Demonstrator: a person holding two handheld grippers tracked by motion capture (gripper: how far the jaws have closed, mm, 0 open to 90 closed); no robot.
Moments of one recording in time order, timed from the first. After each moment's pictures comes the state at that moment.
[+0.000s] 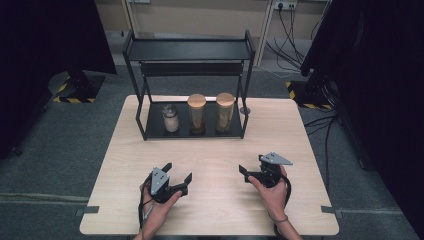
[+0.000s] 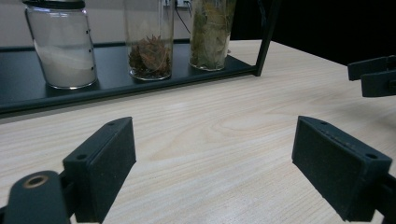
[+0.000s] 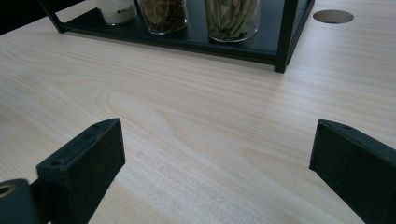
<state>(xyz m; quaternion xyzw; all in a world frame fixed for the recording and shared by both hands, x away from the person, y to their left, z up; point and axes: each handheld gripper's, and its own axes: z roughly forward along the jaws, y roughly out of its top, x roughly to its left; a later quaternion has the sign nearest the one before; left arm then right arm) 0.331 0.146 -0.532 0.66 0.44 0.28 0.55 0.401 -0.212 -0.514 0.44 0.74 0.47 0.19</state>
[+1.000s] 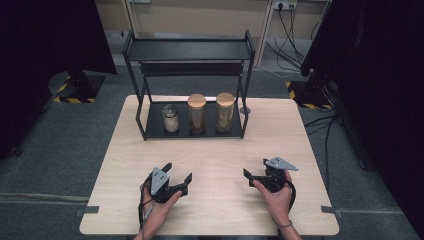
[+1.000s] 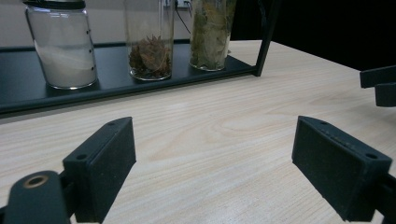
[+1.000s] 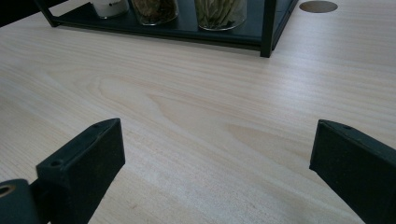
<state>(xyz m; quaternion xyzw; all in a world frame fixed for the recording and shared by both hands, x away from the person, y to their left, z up) 0.331 0.146 -0.532 0.66 0.44 0.28 0.55 0.390 -0.227 -0.521 0.45 0.74 0.47 0.20</state>
